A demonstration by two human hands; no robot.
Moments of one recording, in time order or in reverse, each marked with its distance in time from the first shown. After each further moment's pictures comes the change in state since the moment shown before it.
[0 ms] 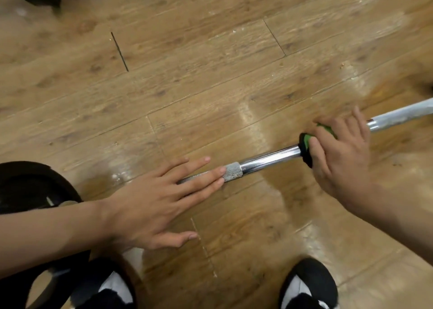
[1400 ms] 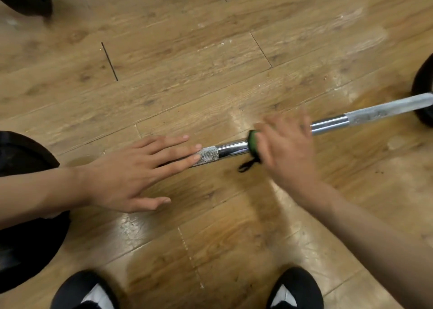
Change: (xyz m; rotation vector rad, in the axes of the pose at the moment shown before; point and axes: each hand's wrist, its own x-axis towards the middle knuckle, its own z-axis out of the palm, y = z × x) left_hand 0.013 -0.063 -0.008 -0.068 -0.011 0.010; right_hand 0.035 -0.039 0.031 0.062 0.118 -0.084
